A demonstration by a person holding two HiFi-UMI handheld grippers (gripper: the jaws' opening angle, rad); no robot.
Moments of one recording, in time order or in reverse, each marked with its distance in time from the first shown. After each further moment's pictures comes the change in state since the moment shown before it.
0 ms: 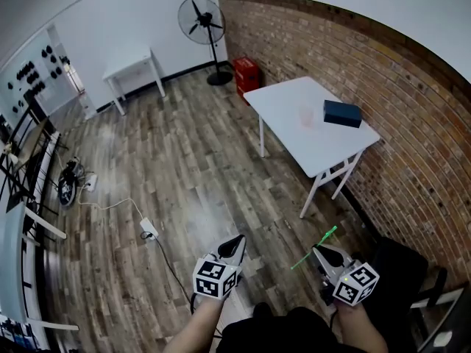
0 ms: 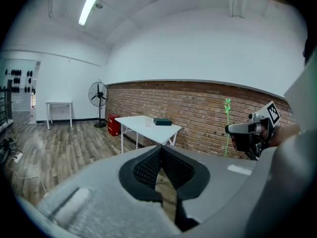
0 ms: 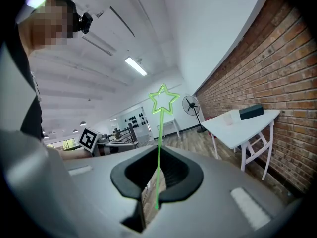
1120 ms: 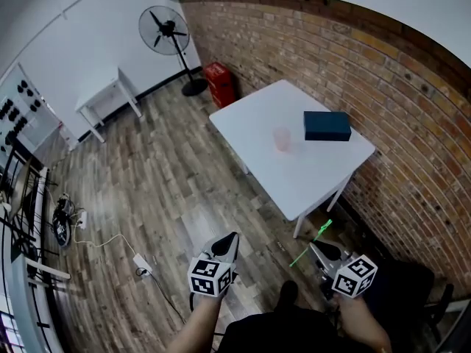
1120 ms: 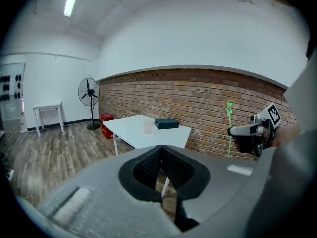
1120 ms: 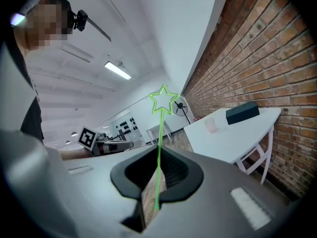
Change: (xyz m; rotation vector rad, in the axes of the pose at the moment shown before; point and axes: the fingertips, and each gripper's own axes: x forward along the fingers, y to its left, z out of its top) left arm 0.268 0.054 0.099 0.050 0.069 -0.020; right arm 0.105 -0.247 0.083 0.107 -0.018 -0.062
